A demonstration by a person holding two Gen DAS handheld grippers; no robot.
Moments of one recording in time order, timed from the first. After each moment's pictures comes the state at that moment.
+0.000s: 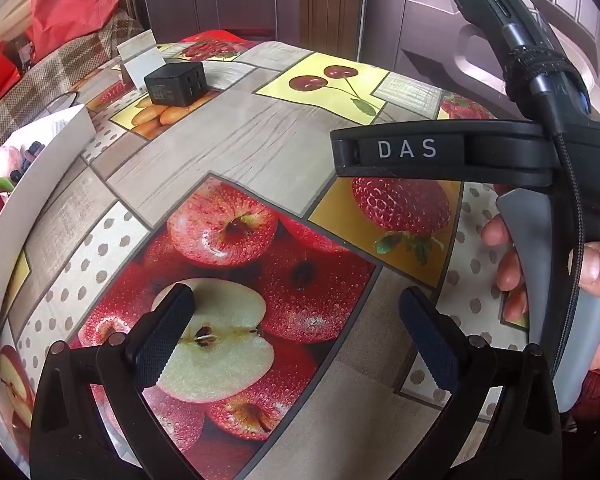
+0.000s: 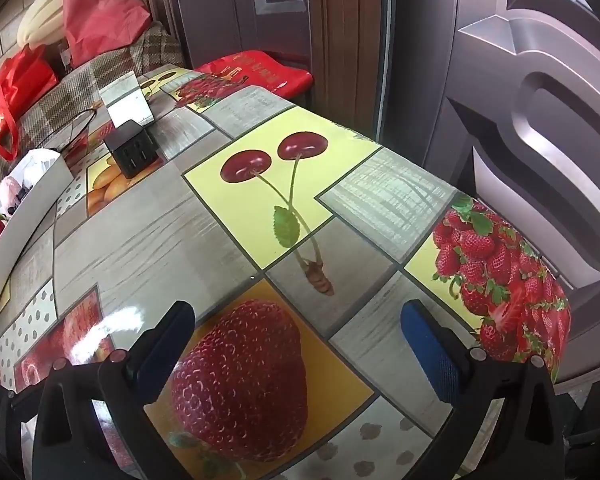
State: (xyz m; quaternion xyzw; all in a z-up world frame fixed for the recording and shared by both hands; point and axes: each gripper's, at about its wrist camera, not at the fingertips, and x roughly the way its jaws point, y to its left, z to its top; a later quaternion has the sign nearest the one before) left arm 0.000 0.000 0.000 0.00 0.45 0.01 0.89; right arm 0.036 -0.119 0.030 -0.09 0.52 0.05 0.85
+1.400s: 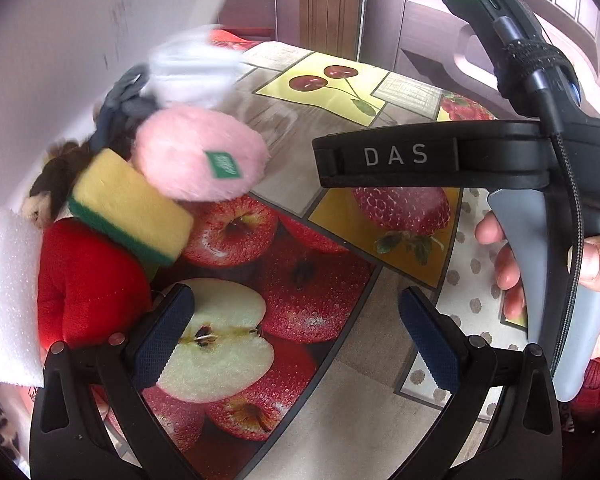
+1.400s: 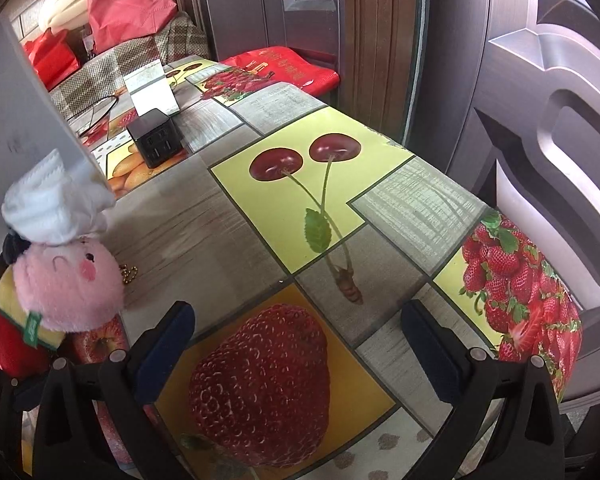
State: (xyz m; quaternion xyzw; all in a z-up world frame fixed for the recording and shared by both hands) left arm 0.001 0.000 -0.001 0.00 0.45 0.01 0.89; right arm 0.038 -0.110 0.030 -0.10 0.52 0.09 0.85
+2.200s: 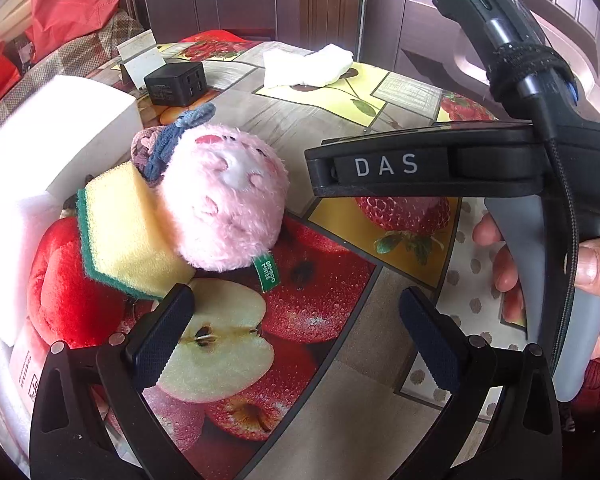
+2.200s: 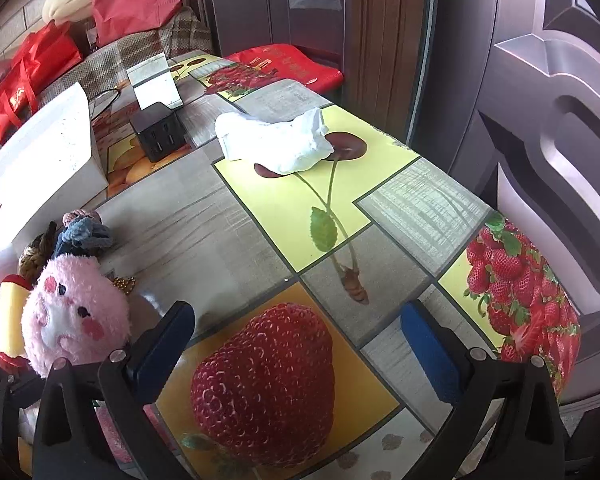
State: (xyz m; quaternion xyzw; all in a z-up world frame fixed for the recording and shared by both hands) left arm 0.001 0.000 -0.001 0.00 0.45 0.01 0.89; right arm 0.039 -0.105 0.027 -0.11 0.52 0.09 0.84
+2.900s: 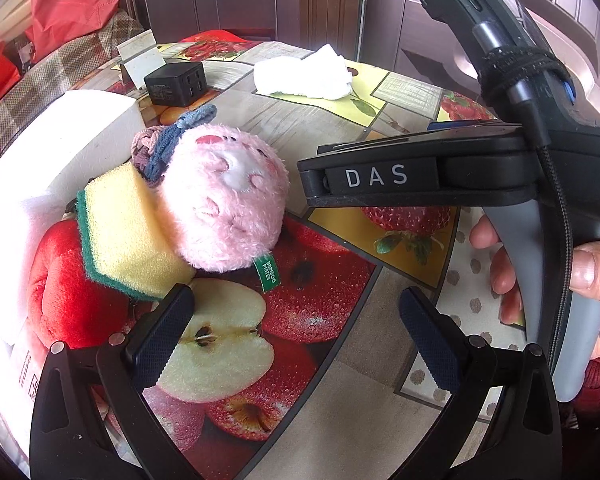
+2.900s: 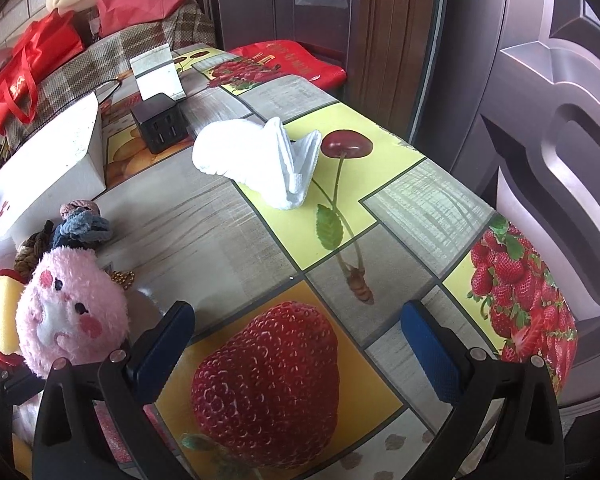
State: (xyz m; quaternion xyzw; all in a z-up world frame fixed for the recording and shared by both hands) left arm 0.001 0.000 -0.001 0.00 0.45 0.01 0.89; right arm 0.038 -0.102 0.025 -0.13 0.52 0.09 0.84
